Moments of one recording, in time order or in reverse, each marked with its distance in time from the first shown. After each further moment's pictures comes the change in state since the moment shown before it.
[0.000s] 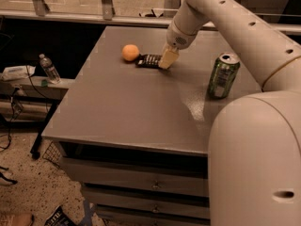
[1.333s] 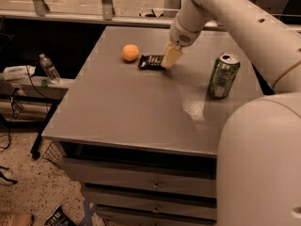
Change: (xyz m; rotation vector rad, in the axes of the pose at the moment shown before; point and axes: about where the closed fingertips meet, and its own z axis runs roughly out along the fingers) arm 0.001 0.004 -0.018 0.027 0.008 -0.015
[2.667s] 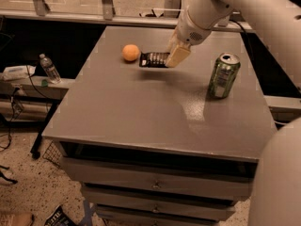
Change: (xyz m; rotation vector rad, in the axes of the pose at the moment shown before) arm -0.003 0.032 -0.047 0.002 -0.084 -0.107
